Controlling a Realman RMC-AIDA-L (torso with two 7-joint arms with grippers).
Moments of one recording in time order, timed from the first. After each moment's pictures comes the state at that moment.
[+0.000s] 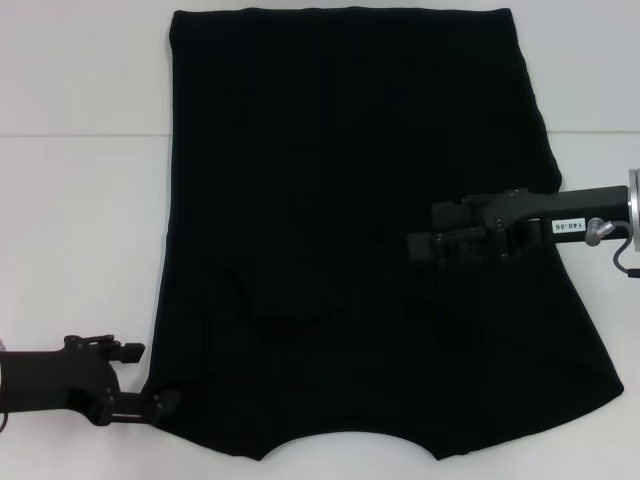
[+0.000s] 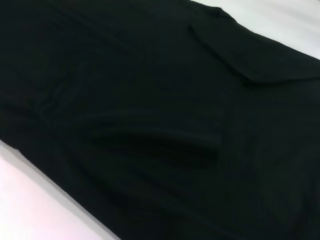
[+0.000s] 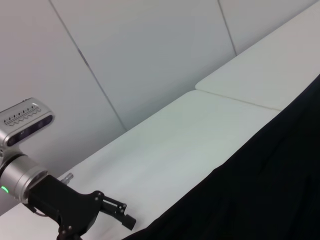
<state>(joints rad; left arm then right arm) -0.38 -2.16 0.62 0.98 2.39 1.50 -1.52 0.73 1.98 -0.83 -0.62 -1.99 -1.50 1.79</state>
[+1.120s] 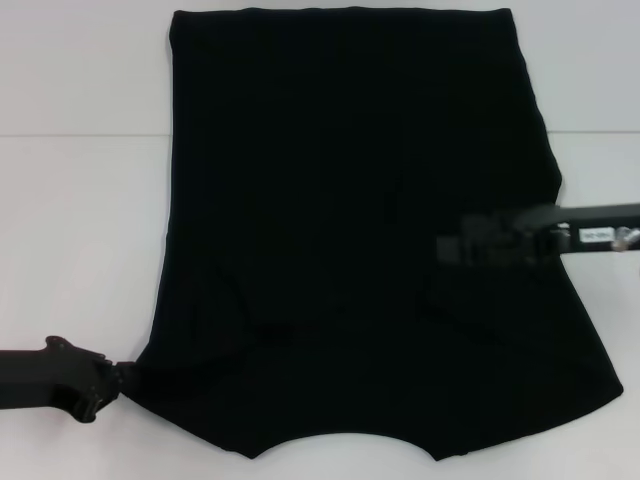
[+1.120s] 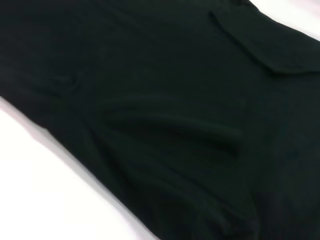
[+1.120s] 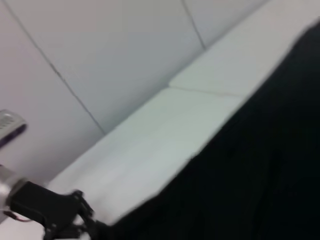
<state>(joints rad) -0.38 -2.16 0.60 1.01 2.44 1.50 -1.58 0.69 1.97 -0.79 -0.62 -2.02 -1.50 1.87</state>
